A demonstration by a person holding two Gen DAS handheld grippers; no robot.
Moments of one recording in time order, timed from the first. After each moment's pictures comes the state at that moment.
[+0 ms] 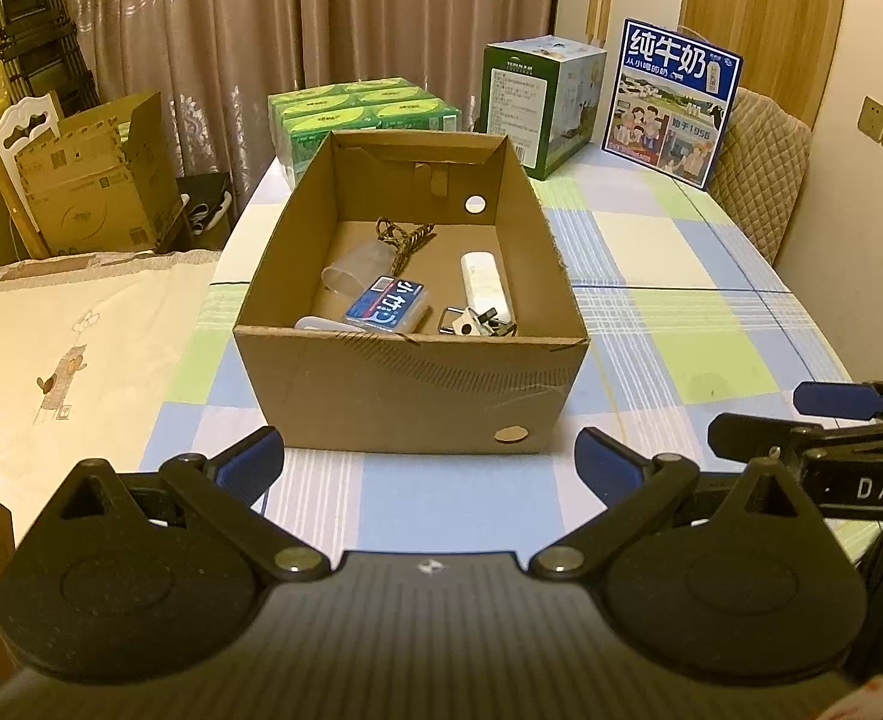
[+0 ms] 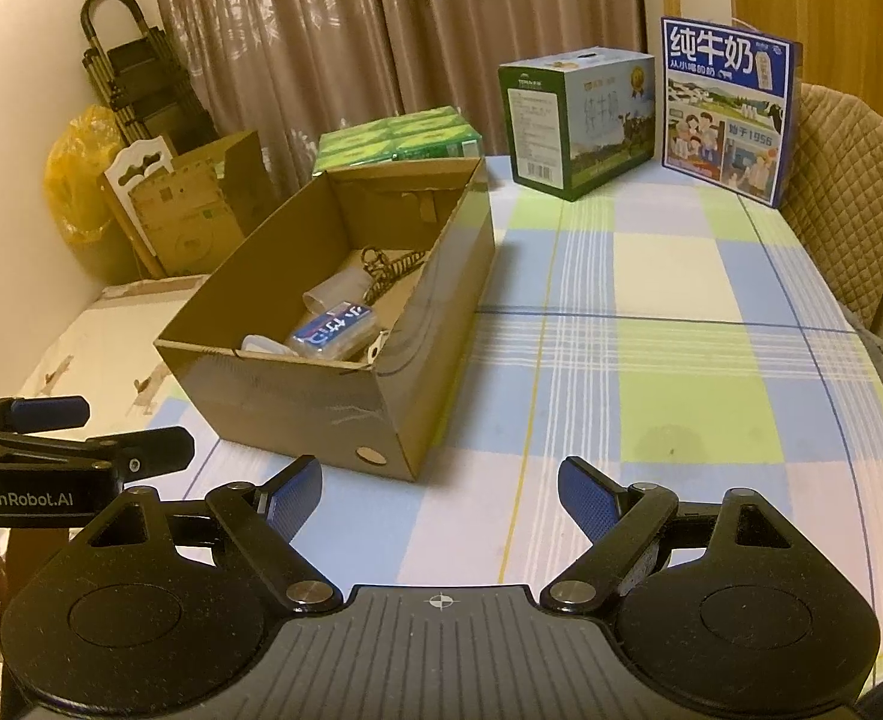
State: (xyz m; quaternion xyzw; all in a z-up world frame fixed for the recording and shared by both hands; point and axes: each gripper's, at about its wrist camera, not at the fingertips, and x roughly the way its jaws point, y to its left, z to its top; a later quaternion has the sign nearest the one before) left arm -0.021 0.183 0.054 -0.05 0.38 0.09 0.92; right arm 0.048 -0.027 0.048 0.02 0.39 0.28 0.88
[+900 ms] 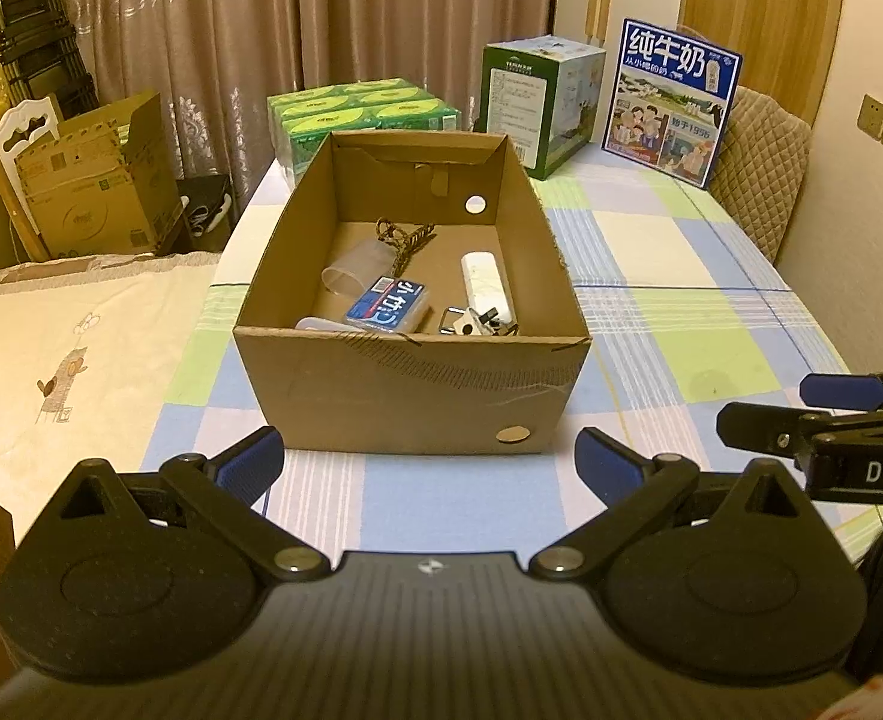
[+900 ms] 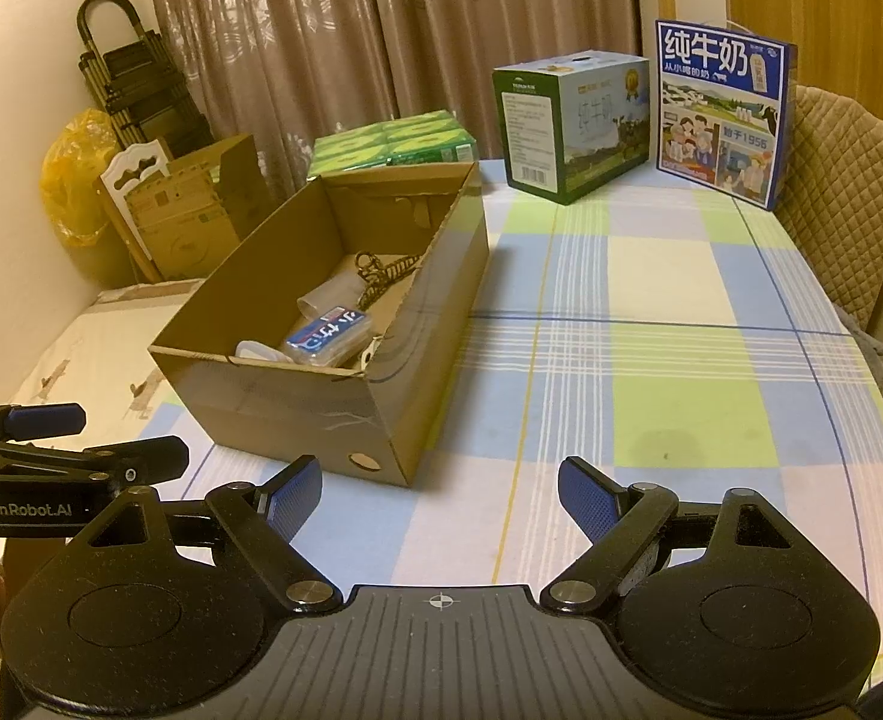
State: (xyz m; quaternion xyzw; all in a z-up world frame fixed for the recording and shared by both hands) left arm -0.022 0.182 0.052 -0.05 0.38 0.09 0.92; right arm 0.050 -0.028 0.051 0.02 0.39 0.27 0.88
